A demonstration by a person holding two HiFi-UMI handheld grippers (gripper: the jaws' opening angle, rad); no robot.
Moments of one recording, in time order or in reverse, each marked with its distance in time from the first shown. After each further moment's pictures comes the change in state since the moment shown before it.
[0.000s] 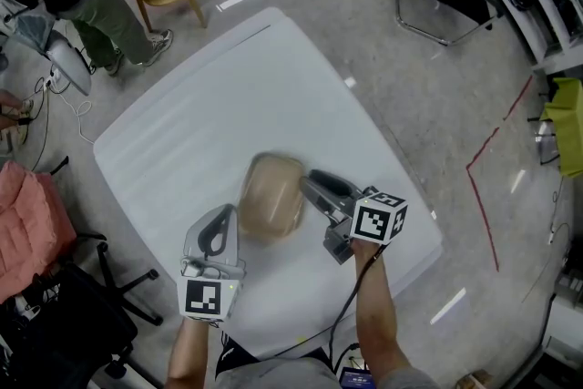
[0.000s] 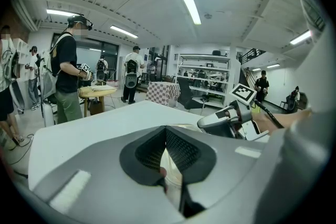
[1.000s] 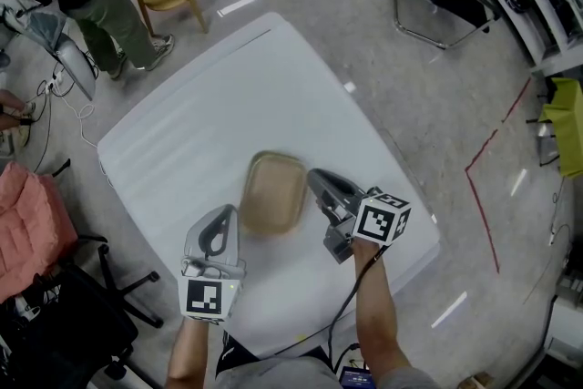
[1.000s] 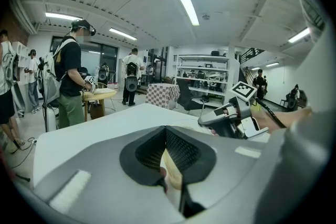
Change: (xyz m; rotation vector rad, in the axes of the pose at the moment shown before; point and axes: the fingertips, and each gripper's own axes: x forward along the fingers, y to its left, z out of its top) left arm -0.016 0.000 0.007 0.023 -0.022 0.000; right arm -0.011 0.016 0.010 0.008 -0.081 -0.007
